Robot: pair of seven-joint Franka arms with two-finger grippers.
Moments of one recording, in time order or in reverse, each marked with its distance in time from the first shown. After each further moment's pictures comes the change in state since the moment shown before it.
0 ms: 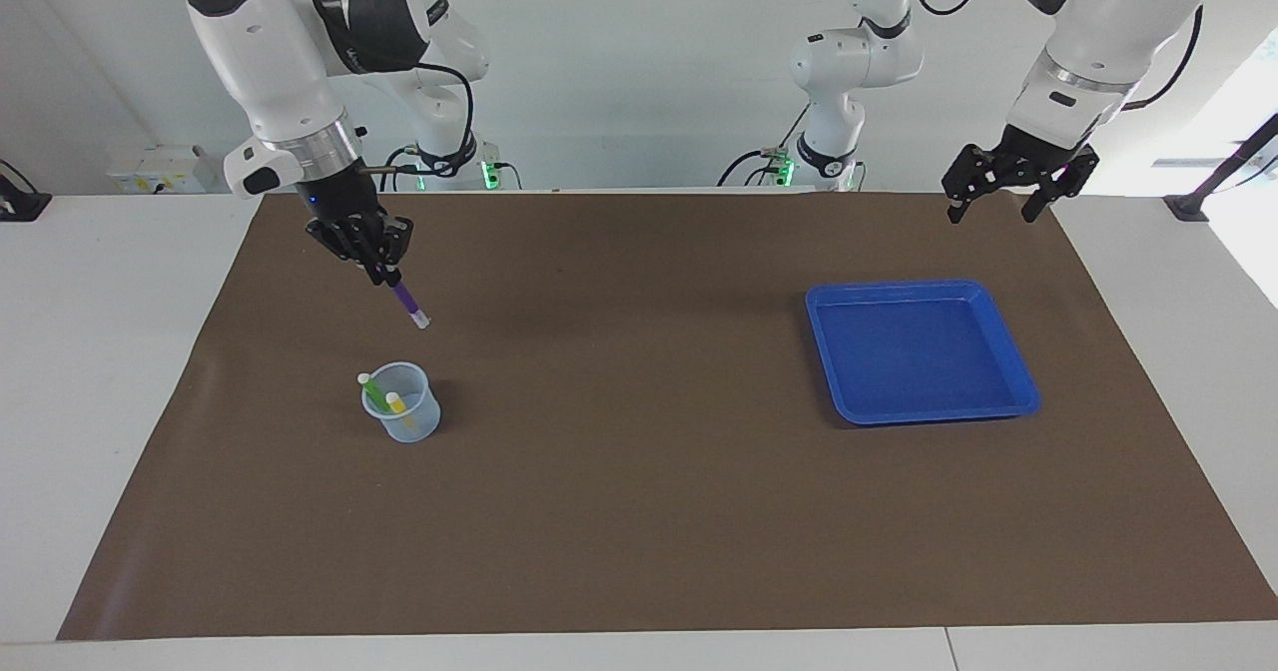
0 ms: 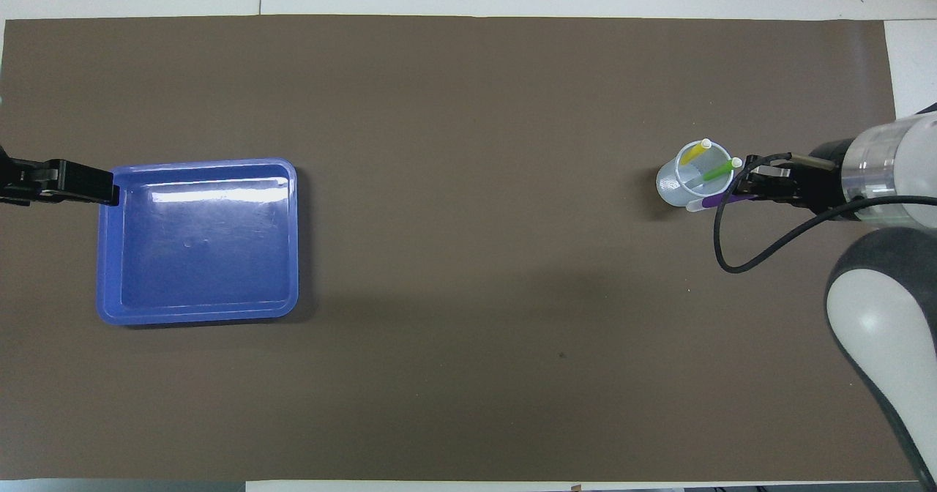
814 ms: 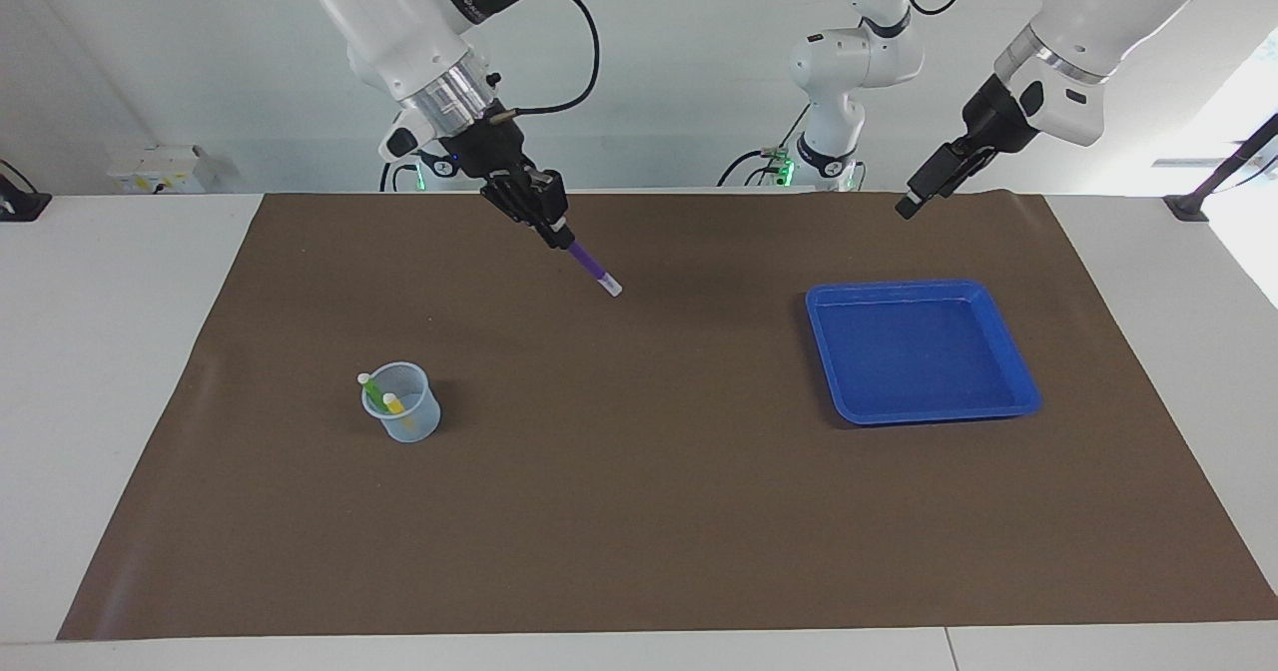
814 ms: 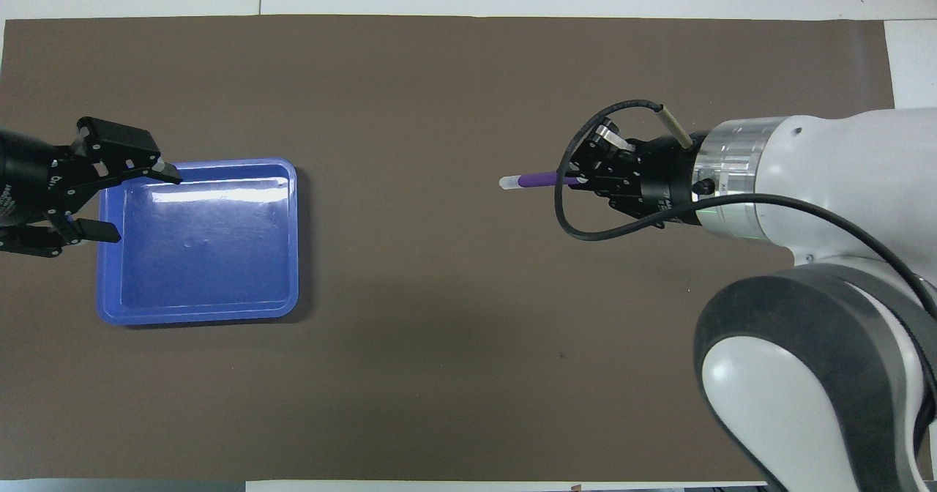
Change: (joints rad) left arm -0.027 -0.013 -0.019 -0.002 -0.332 -0.004 -0.817; right arm 0.004 0.063 0.276 0.118 0.335 0.177 0.567
